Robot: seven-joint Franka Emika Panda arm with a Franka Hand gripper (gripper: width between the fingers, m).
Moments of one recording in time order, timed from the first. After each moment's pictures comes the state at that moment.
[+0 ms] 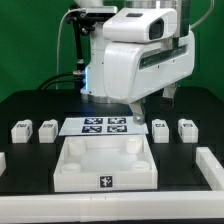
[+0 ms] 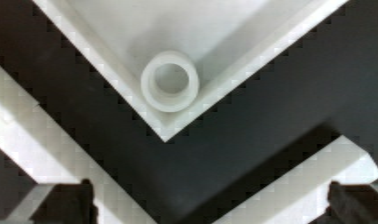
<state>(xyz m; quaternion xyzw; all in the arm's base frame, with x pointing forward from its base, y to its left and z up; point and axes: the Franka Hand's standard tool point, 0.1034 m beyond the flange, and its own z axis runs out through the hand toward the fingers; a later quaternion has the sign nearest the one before) 0.565 0.056 0.113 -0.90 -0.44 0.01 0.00</state>
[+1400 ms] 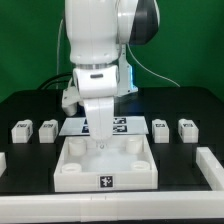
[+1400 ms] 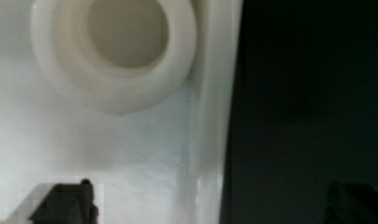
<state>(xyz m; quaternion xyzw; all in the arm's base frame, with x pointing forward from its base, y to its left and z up) 0.430 -0.032 0.013 -0.68 -0.73 0.02 0.05</state>
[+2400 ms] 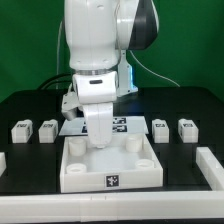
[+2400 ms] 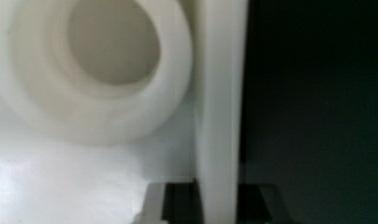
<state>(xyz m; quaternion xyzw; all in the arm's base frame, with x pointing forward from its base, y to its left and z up) 0.431 -0.033 0.009 -0.68 -0.73 0.02 0.04</state>
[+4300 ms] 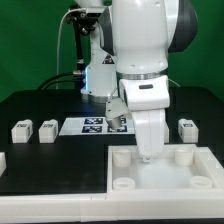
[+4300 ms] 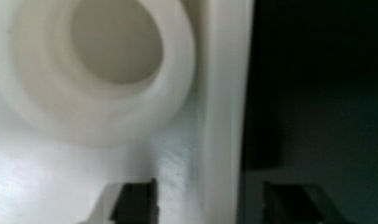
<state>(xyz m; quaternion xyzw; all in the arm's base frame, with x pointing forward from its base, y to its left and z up) 0.489 0.054 0.008 -0.71 -0.70 -0.01 0.04</state>
